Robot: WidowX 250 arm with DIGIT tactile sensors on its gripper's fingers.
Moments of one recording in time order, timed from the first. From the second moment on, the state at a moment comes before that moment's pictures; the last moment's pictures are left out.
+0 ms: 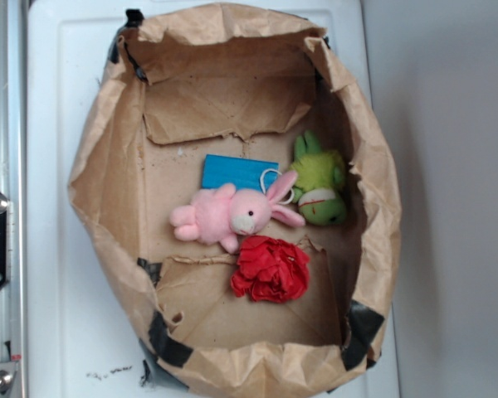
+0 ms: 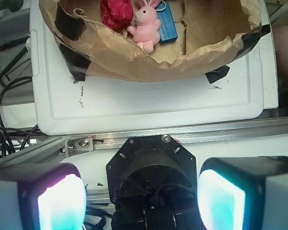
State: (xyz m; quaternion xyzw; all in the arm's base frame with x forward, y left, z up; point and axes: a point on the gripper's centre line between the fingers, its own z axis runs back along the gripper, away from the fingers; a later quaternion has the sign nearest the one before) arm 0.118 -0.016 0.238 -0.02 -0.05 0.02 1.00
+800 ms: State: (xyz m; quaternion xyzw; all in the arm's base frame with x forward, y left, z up) arm 0.181 0.010 0.221 -0.04 -0.07 -0.04 1.00
